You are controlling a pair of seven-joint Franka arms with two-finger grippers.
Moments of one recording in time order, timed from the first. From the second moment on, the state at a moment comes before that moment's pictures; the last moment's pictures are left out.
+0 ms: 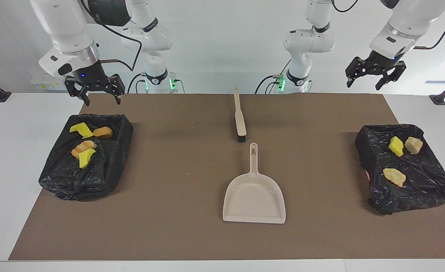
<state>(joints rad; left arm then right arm) -0.09 -0.13 0.04 -1.63 0.00 1.46 0.14 -0.06 -0.02 0.06 -1.61 -0.06 1.59 -0.10</state>
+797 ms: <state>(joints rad) -0.09 -0.02 0.05 -1.49 0.00 1.44 0.14 -0.06 -0.03 0.07 -1.62 -0.05 1.59 -0.02</state>
